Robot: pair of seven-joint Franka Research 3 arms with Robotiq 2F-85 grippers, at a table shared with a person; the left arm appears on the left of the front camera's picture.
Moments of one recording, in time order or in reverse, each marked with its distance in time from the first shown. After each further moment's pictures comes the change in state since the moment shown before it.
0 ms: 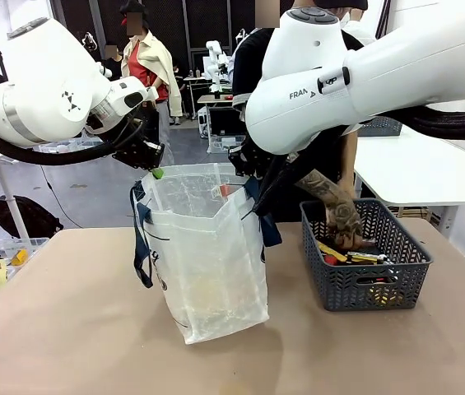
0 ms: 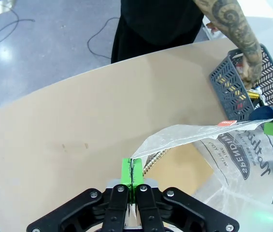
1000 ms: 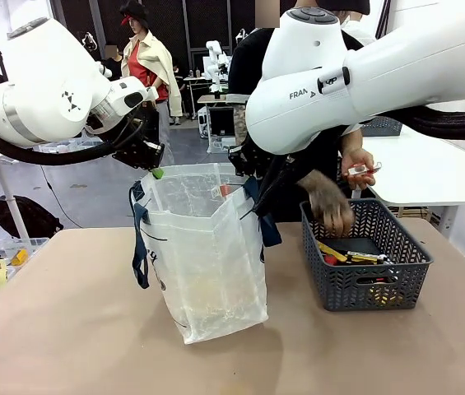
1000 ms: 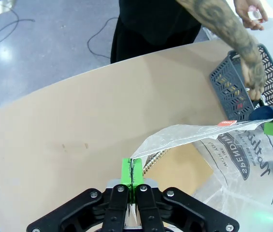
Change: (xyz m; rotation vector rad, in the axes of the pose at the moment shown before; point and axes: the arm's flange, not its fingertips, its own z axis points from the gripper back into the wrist) left arm 0.000 0.000 0.000 0.000 0.000 0.000; right arm 0.000 0.000 0.000 0.000 0.000 0.000
